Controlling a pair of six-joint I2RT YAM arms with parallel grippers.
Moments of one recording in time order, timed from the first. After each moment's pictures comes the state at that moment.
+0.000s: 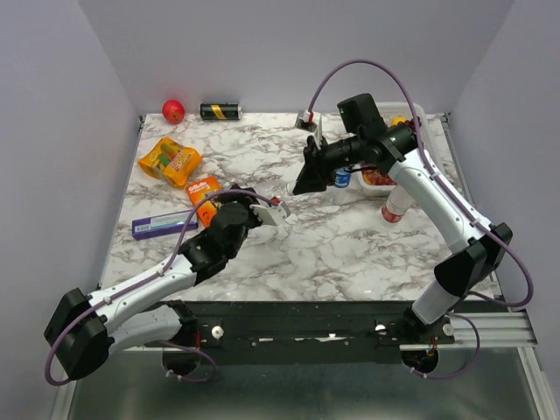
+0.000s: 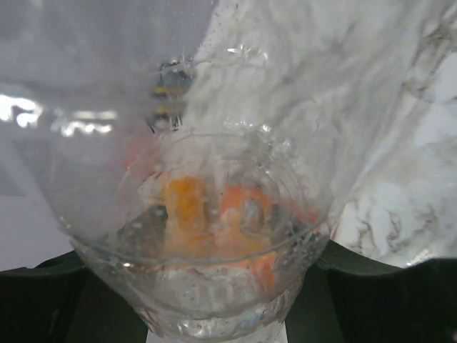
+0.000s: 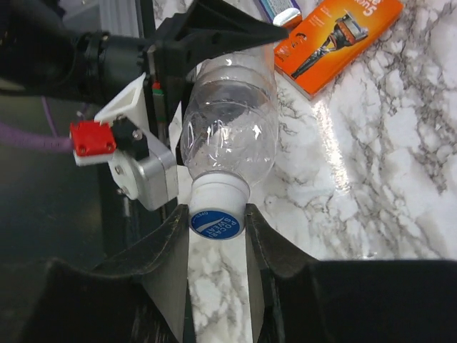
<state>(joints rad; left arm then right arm) -0.81 1.00 0.63 0.03 -0.42 0.78 0.58 1.64 1.79 -0.92 -0.82 -0.30</state>
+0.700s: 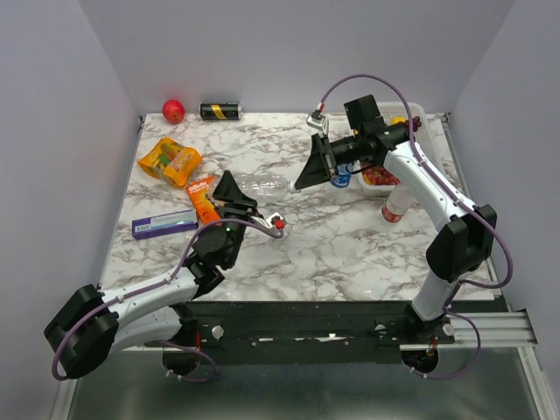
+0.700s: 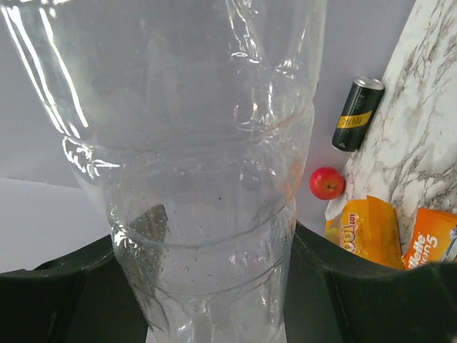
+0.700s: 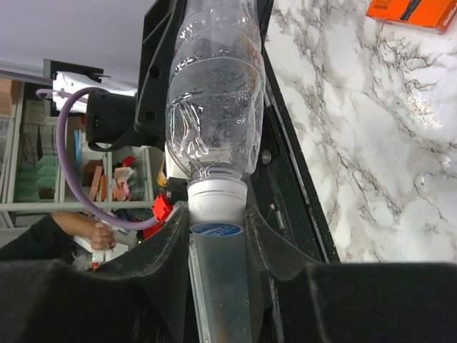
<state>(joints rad) -0.84 1.02 0.37 0.83 -0.56 1.56 0.44 1.76 1.72 -0.79 -1.17 0.31</state>
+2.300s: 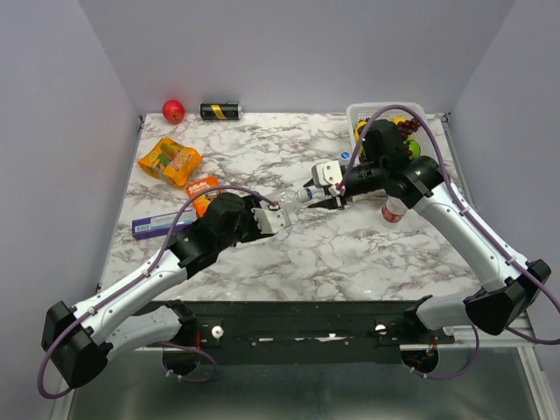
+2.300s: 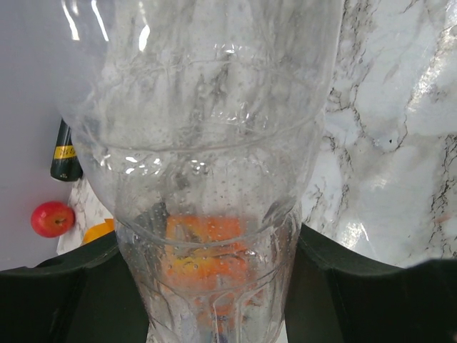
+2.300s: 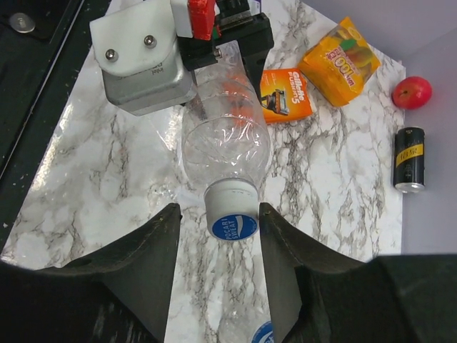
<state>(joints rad) -0.77 0.97 0.76 -0.29 -0.07 0.70 0.60 1.37 1.49 -0.81 -0.85 -1.07</state>
